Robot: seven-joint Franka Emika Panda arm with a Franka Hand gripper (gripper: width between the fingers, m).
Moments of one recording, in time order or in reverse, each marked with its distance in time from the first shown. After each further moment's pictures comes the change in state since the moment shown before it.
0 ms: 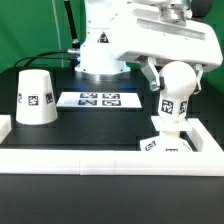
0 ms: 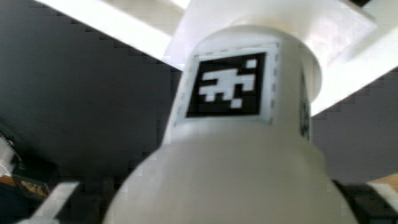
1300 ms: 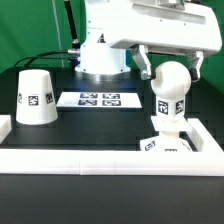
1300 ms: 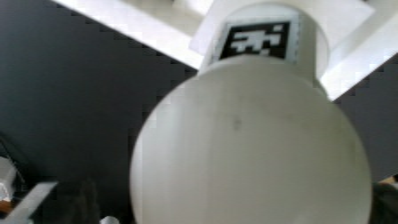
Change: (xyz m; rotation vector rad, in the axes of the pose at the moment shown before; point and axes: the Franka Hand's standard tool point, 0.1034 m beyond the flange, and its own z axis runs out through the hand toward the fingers) arm 0.010 0.019 -0.011 0.040 -0.107 0.020
